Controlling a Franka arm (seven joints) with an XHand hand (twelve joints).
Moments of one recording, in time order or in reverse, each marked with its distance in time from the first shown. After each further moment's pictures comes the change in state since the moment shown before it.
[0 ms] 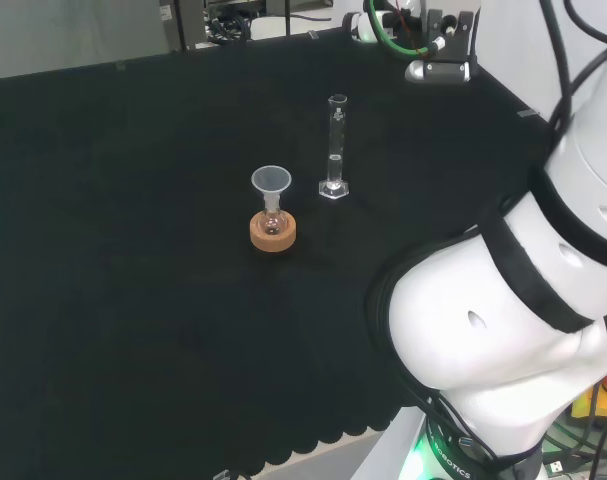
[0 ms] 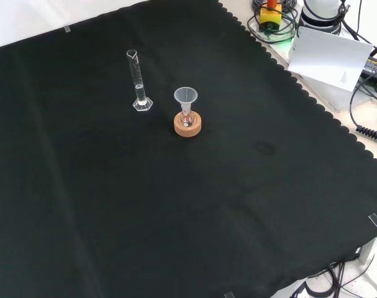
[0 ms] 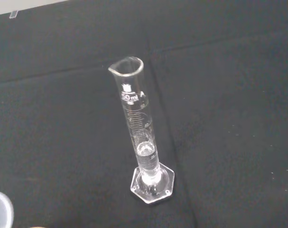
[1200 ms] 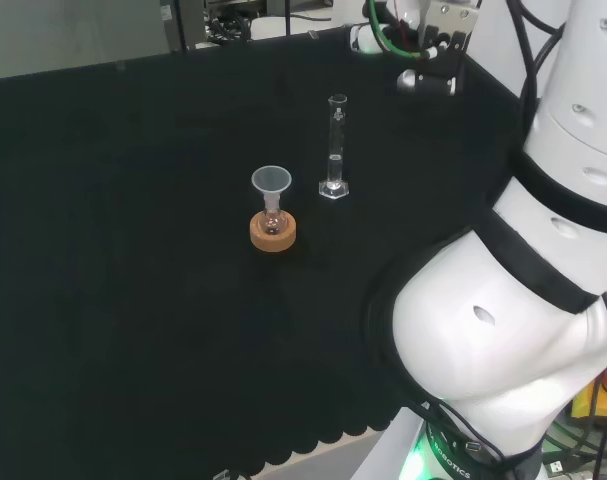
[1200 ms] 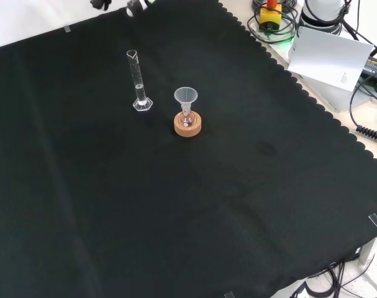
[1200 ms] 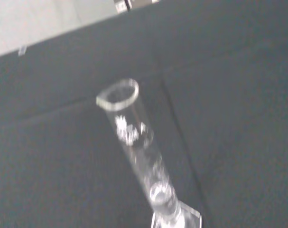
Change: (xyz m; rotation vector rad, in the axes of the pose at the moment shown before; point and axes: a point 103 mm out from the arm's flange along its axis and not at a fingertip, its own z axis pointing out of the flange) arm -0.013 0.049 0.019 -0.077 0.133 0.000
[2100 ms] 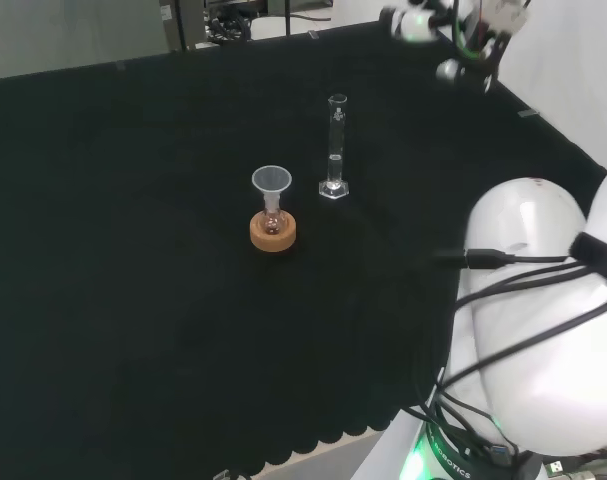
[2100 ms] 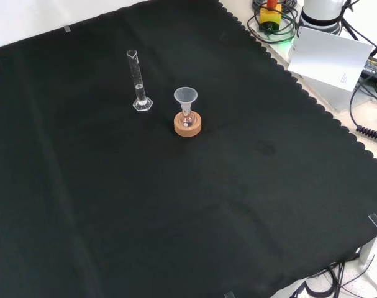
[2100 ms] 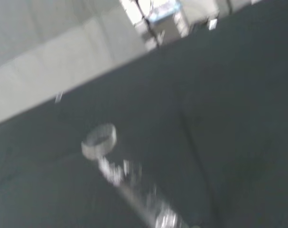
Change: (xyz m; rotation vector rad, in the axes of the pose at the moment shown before) arm -0.047 0.004 0.004 -0.045 0.200 -0.064
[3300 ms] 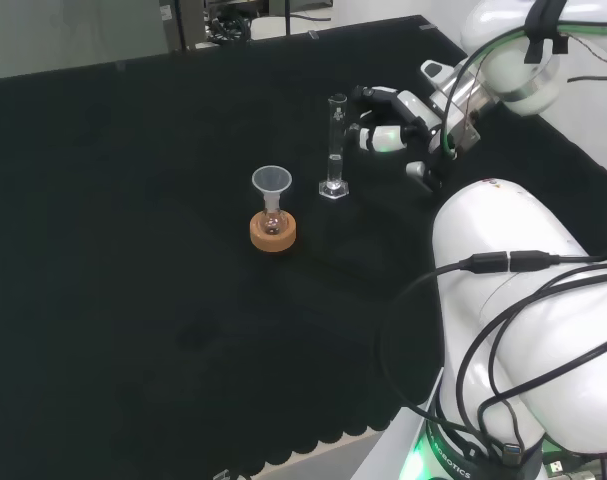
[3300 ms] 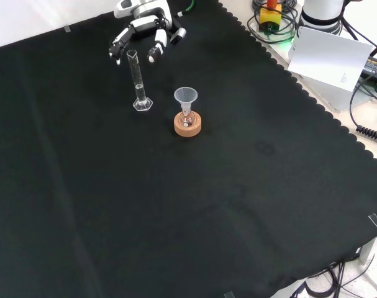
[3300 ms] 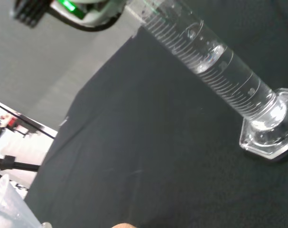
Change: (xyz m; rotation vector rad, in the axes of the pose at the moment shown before) arm -0.035 -0.006 0.155 0.112 0.391 -0.173
